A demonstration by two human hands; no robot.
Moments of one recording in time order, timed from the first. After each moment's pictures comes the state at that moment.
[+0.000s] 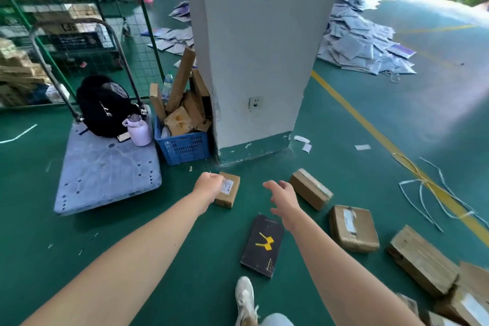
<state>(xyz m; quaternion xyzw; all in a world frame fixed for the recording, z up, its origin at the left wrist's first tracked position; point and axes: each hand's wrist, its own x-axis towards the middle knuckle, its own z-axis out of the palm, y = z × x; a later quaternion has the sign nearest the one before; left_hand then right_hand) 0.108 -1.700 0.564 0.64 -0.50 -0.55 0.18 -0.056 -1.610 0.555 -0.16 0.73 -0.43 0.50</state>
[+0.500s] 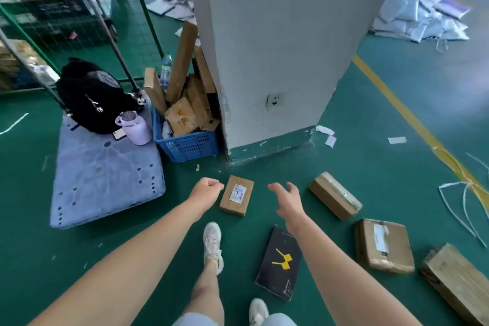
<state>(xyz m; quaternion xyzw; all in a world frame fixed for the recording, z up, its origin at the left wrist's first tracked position) 0.083 -1.946 0.494 0.67 -0.49 -0.55 0.08 -0.104 -1.857 0.499 -0.10 0.74 -0.39 0.54</state>
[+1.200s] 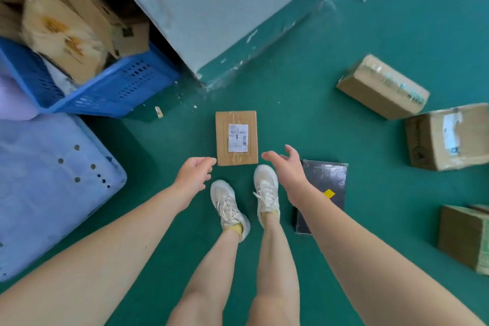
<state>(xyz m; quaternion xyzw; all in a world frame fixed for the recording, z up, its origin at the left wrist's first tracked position) 0.058 -2.156 0.152 0.67 -0.43 -0.59 -0.16 -0.105 -2.036 0.152 0.11 0.75 -0.33 0.56</state>
